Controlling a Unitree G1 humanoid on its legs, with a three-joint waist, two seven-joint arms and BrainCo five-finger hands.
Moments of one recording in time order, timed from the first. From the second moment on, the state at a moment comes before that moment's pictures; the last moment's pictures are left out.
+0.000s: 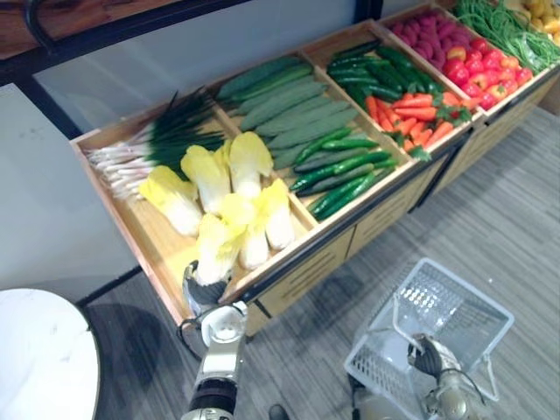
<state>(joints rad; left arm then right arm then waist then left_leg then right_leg) -0.15 0.02 0.16 0.46 0.16 -0.04 0.70 0.15 -0.31 0.15 0.60 -0.63 -0.17 -0.28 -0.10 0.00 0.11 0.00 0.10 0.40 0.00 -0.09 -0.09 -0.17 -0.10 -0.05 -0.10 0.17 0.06</state>
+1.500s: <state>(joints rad) -0.17 0.00 0.19 0.43 0.12 -0.15 0.96 0.18 -0.29 0.21 0.65 -0.67 -0.22 -0.36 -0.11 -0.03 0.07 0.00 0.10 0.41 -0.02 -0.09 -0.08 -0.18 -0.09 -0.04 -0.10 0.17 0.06</state>
